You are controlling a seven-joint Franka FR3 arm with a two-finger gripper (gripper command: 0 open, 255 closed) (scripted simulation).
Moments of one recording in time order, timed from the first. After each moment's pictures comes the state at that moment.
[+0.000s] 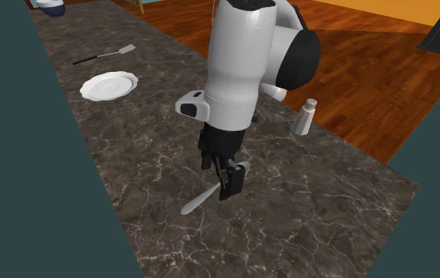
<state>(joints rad) 0.19 0.15 0.64 -1.49 -0.18 1.85 0.86</state>
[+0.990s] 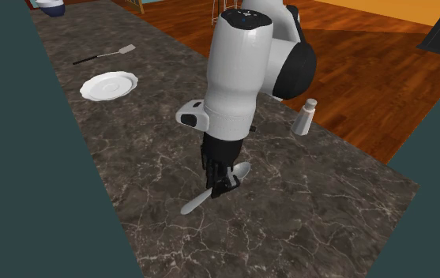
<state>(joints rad) 0.19 0.16 0.64 -1.53 -0.18 1.90 0.86</state>
